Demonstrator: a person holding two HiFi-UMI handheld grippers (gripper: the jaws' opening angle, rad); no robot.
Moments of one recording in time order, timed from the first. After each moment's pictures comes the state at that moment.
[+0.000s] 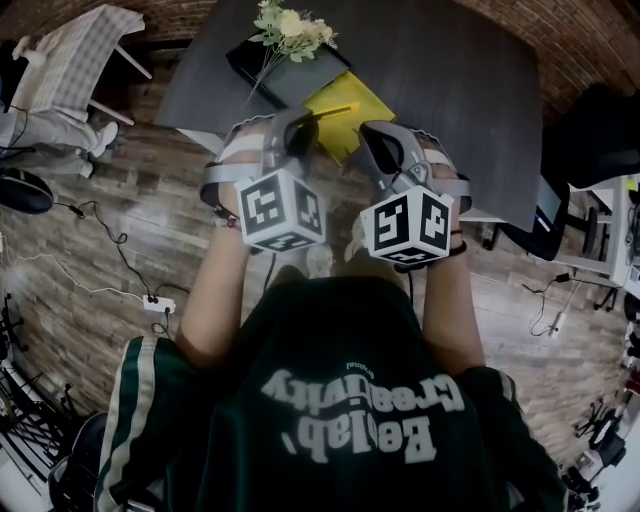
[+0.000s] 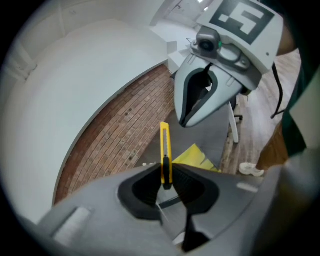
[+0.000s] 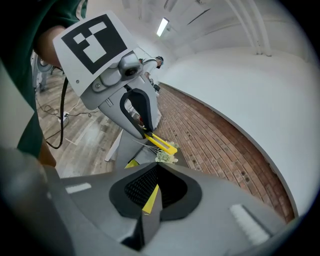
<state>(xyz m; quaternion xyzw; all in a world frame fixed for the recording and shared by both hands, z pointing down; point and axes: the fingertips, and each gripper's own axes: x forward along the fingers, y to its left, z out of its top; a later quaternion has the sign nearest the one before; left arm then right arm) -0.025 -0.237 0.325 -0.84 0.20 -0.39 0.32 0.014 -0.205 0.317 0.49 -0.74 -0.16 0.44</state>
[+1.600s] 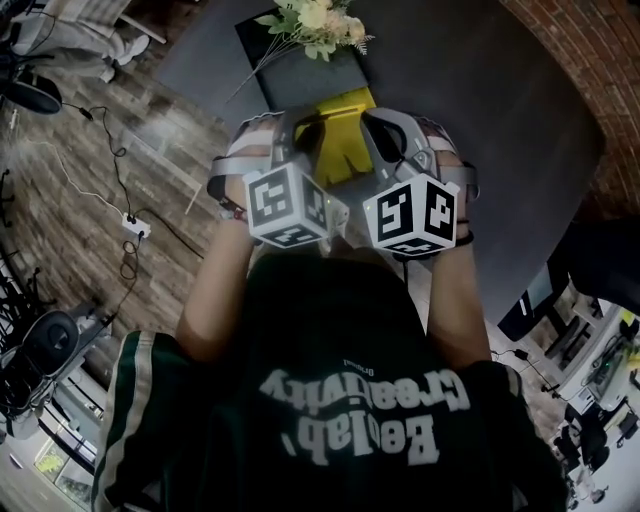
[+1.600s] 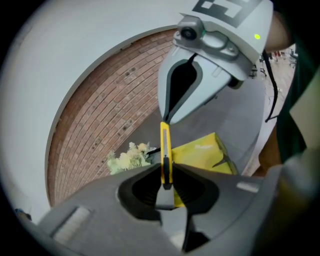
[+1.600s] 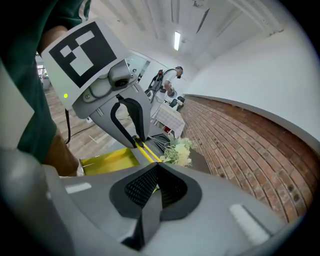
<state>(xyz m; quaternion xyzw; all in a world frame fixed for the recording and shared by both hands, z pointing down) 0.063 -0.352 0.430 -0.80 0.28 -0.50 0.17 0.102 -0.352 0.399 0.31 -0.84 -0.17 0.41</state>
